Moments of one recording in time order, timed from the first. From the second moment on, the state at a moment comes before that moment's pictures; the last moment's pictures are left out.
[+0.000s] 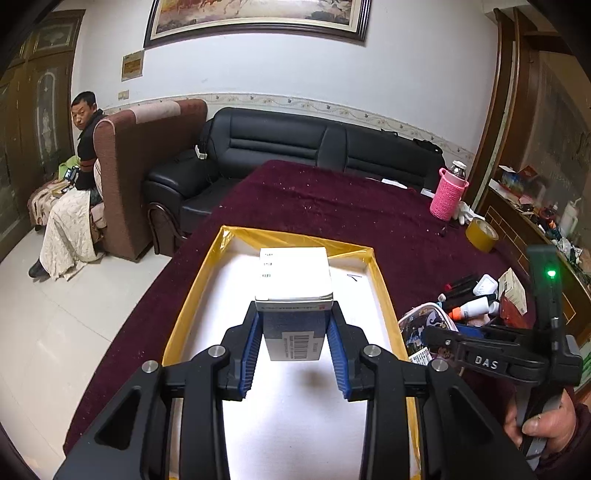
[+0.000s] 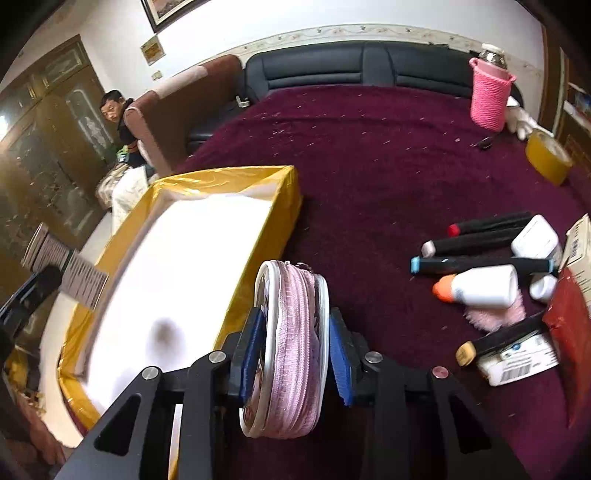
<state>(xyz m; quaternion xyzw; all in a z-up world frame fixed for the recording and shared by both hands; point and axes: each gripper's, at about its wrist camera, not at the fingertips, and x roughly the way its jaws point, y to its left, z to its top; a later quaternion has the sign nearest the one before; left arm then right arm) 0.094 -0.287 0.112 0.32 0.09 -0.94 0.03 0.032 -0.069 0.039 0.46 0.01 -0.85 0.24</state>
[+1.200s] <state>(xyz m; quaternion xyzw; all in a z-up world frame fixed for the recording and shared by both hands) 0.023 -0.271 0.086 0.31 0.08 -0.94 0.10 -0.015 -0.090 0.063 0.41 -0.08 -0.87 0.25</state>
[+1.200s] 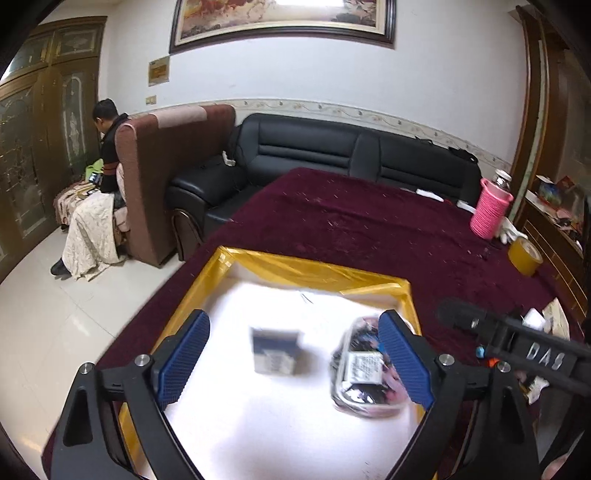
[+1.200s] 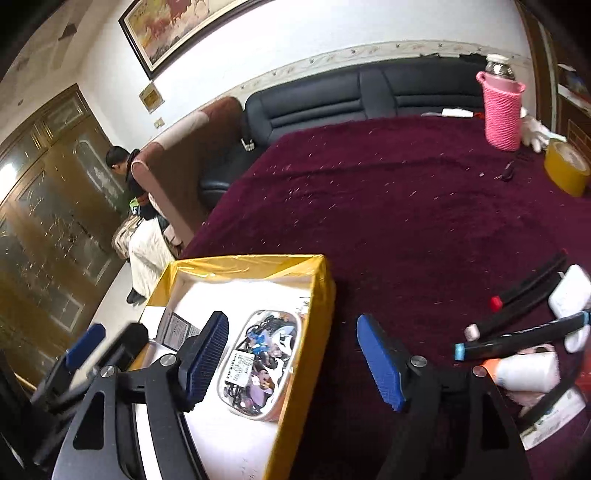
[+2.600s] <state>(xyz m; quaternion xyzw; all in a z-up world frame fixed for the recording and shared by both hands) 0.009 -0.034 0.073 0.32 -0.17 -0.92 -0.14 0.079 0.225 0.046 0.37 -0.18 -0.91 0.10</state>
